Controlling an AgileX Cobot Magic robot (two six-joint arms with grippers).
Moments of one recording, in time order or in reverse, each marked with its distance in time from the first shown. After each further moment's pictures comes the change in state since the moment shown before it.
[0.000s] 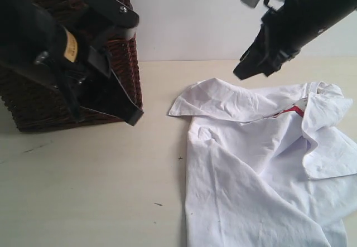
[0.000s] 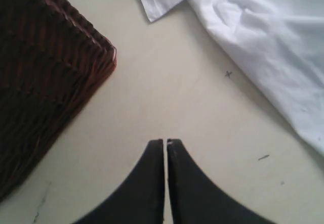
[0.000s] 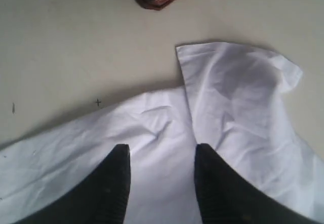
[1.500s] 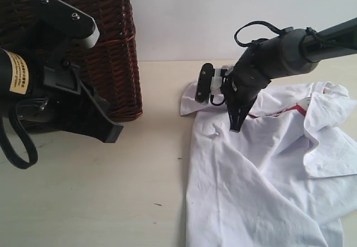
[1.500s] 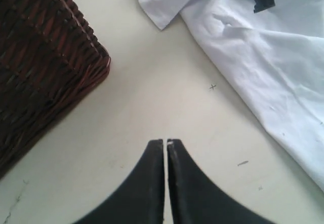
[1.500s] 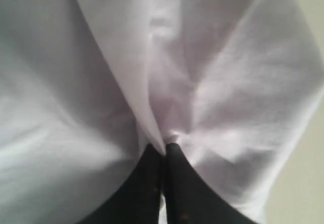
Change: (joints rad) left arm 0.004 -0.177 0.233 0.024 -0.202 -0.120; right arm 0.223 0.436 -0.056 -1.274 -0.524 0.875
